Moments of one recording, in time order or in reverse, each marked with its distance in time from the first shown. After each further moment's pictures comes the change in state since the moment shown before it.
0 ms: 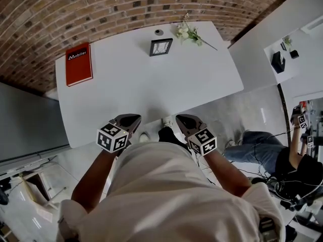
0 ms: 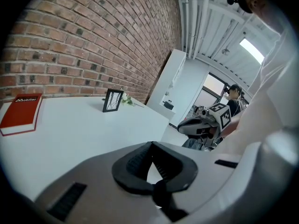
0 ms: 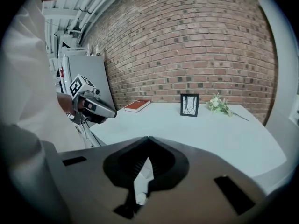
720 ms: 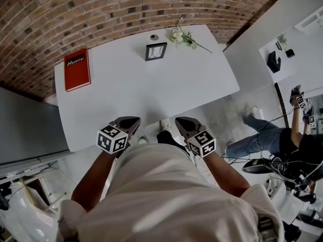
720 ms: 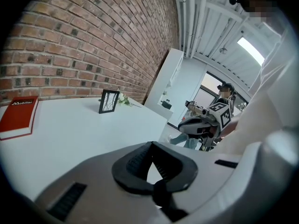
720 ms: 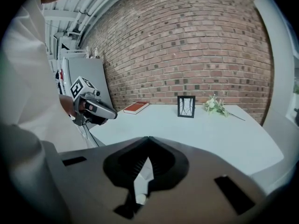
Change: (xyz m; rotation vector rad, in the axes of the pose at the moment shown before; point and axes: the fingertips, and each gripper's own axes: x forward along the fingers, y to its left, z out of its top) left arm 0.006 -0.011 0.005 0.020 0.007 -0.018; right arm -0.017 -0.004 0.000 0.012 -0.020 -0.017
